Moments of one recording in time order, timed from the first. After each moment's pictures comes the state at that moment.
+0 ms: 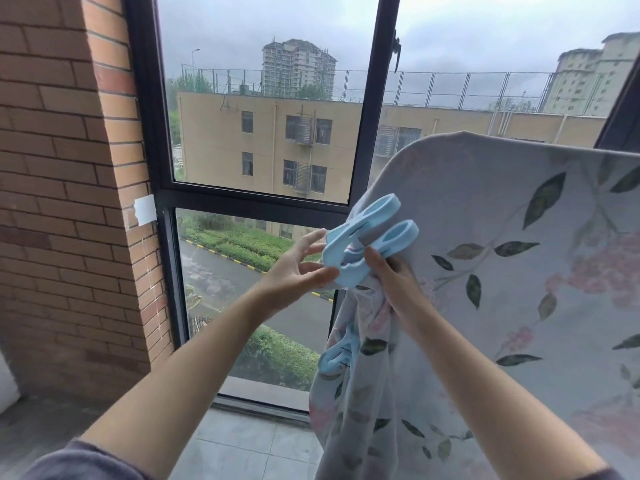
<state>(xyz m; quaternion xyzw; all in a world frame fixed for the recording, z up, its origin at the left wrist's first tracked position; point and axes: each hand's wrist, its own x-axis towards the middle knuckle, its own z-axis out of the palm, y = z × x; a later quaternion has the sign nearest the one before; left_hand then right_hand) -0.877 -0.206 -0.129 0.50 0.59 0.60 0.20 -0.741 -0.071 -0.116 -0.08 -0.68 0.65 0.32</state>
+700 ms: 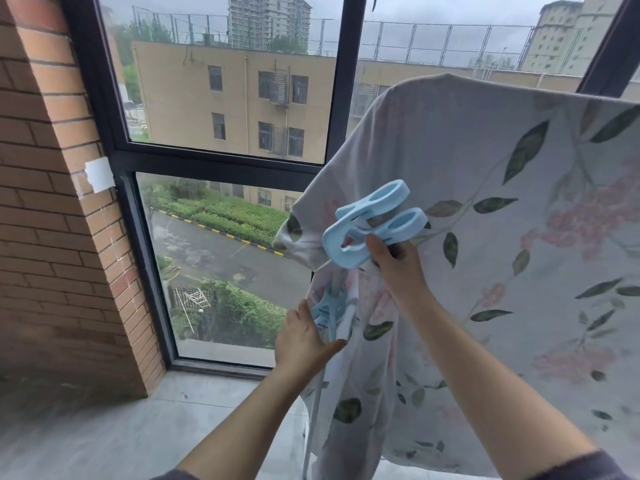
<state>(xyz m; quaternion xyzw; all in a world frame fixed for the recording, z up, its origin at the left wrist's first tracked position) -0.808 -0.151 -0.297 0.33 0.89 0.30 0.07 -0.710 -0.050 -0.150 -0.15 -0.71 0.57 0.40</state>
